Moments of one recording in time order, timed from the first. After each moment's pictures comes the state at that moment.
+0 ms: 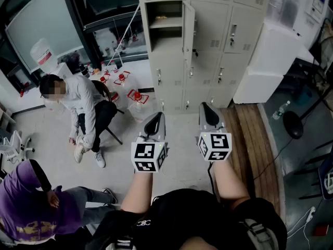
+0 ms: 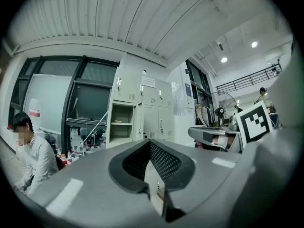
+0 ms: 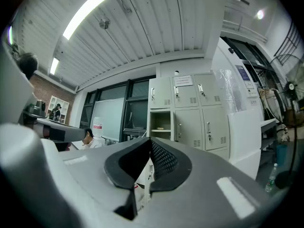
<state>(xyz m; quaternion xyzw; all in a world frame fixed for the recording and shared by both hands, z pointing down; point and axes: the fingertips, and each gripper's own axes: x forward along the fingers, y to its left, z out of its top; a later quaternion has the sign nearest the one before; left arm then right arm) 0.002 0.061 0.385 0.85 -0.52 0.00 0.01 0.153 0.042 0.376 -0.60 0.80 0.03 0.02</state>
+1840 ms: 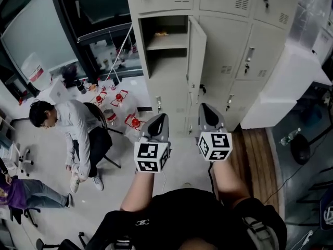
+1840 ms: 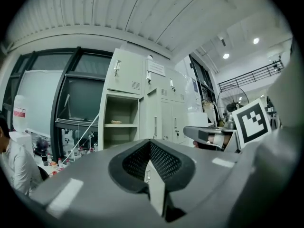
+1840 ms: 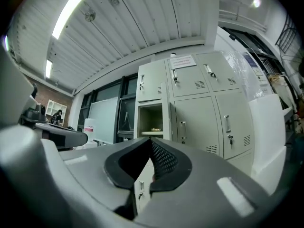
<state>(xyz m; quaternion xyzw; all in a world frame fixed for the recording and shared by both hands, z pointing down) 0.037 -0.221 0.374 0.85 -0.52 0.01 0.00 0.174 -0.249 0.365 -0.58 0.81 0.02 0.04</state>
